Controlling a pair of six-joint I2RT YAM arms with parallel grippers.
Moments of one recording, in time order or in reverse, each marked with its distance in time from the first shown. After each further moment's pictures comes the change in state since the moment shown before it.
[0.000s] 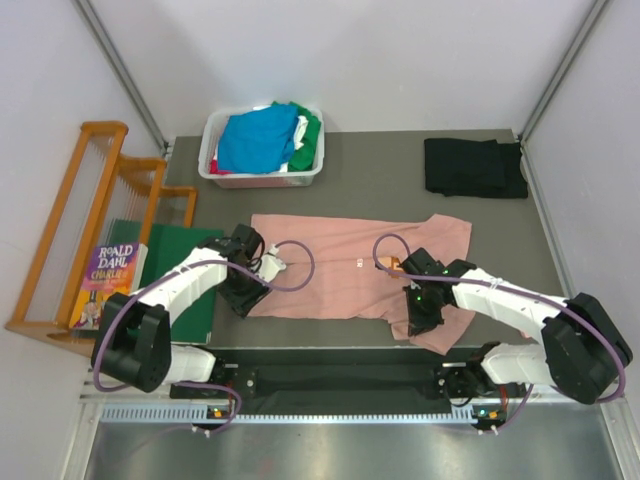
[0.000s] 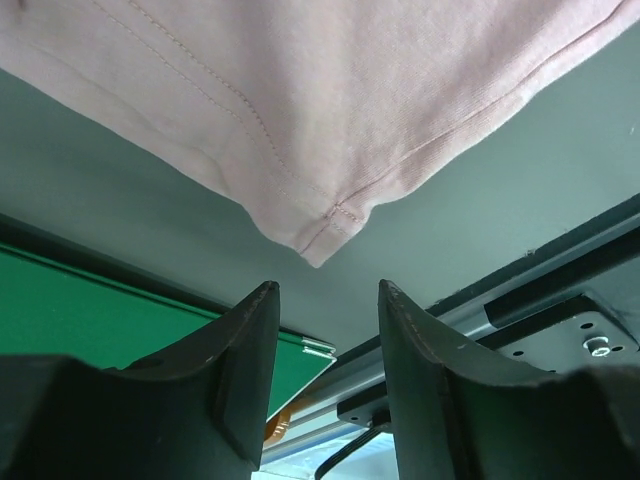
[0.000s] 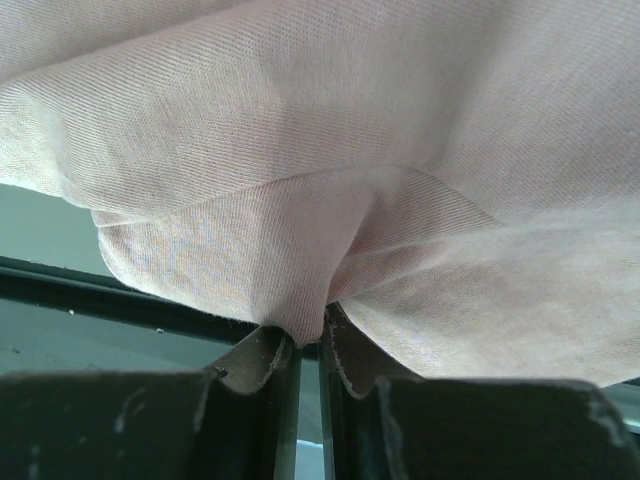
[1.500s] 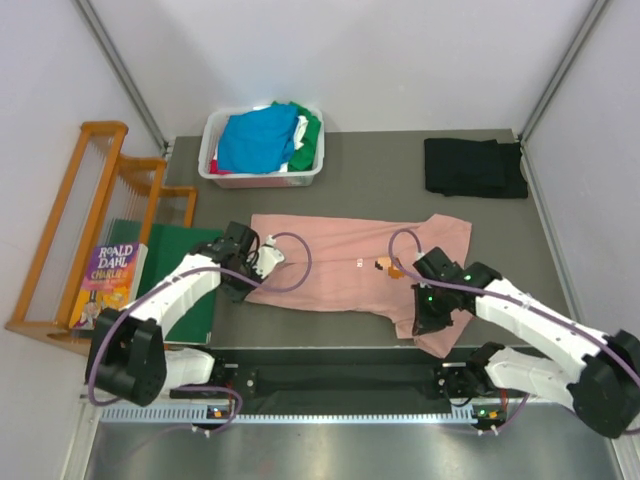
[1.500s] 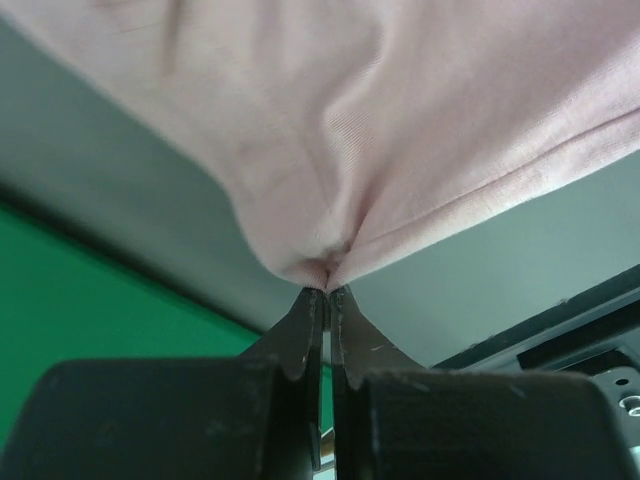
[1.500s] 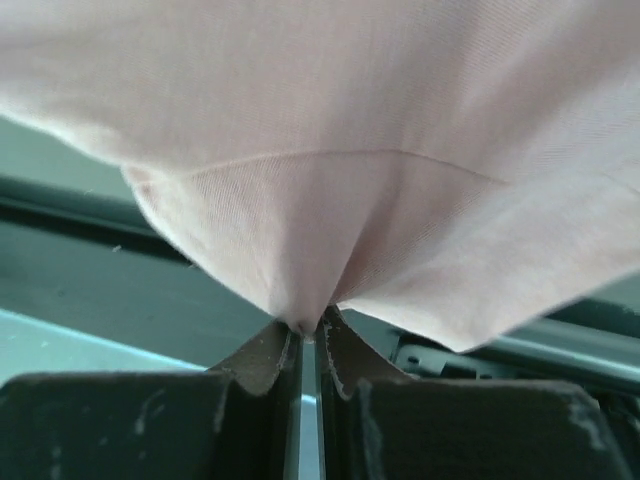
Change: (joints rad) left arm 0.022 -0.058 -0.031 0.123 -0.005 0.023; right arm 0.000 -0.185 0.023 -0.132 -0.021 0.017
